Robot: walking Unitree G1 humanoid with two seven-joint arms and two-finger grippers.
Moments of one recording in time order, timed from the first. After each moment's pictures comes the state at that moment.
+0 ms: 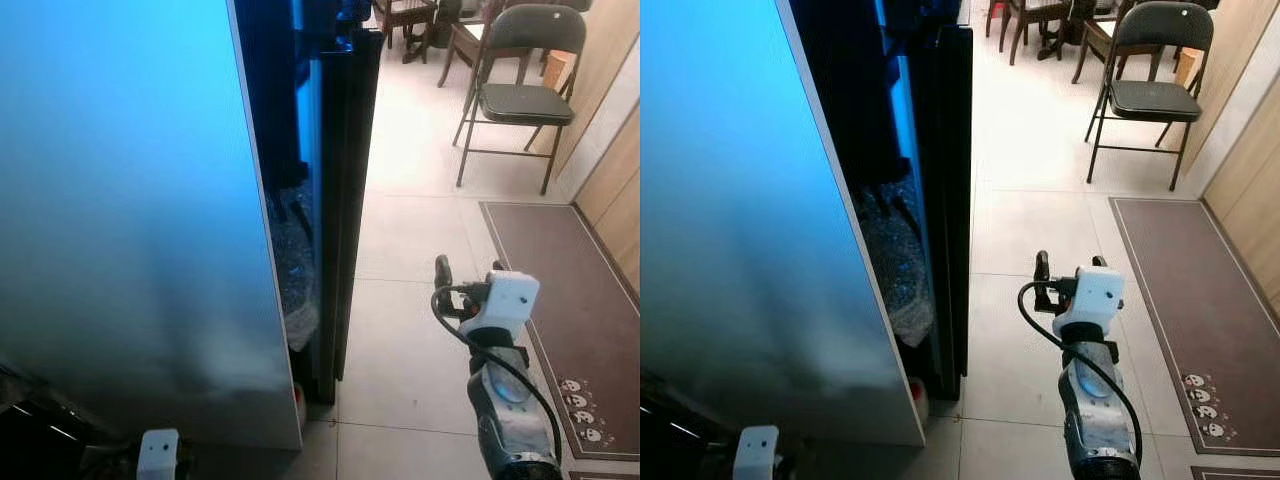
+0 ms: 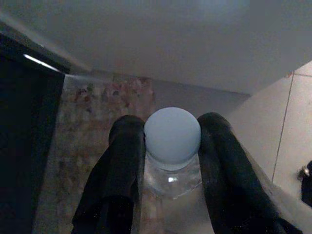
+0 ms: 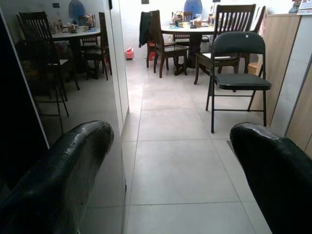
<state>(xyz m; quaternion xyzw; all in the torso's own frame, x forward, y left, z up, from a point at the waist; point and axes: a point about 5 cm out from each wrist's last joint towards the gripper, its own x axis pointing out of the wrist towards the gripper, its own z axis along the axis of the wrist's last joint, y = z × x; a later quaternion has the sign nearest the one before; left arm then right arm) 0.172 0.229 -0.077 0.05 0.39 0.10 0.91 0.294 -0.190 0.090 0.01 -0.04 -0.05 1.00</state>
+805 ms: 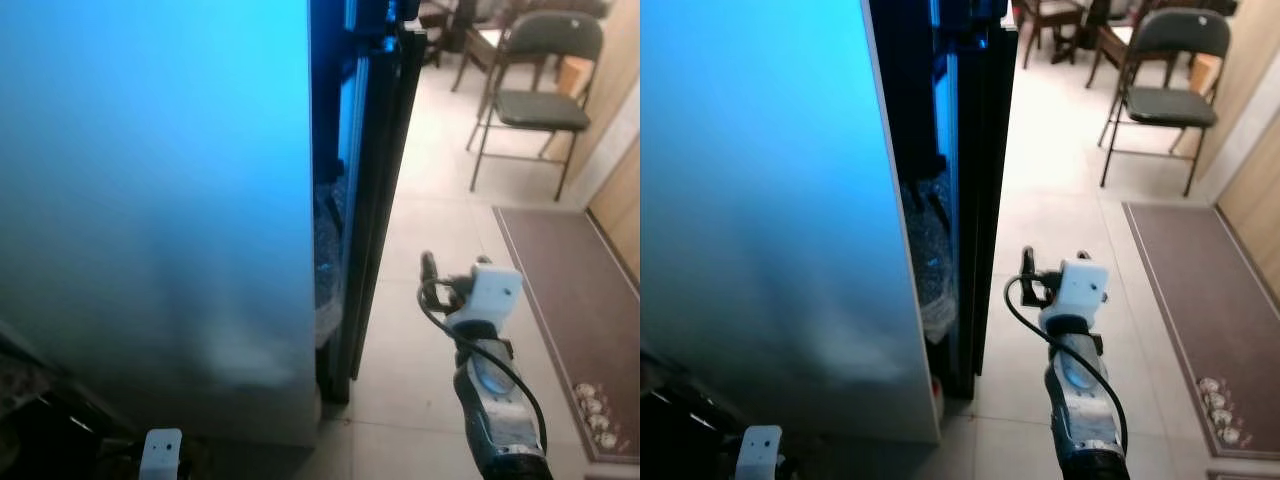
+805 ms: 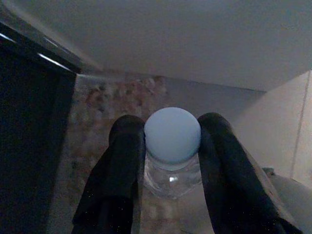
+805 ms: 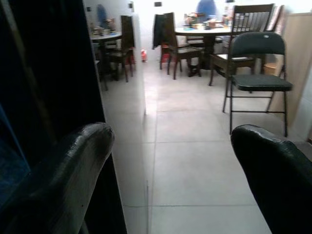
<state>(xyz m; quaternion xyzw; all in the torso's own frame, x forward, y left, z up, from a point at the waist) 0.172 0.227 -0.077 0.06 0.40 0.09 0.91 0.300 -0.176 0.095 0.02 -0.03 -0.04 1.00</state>
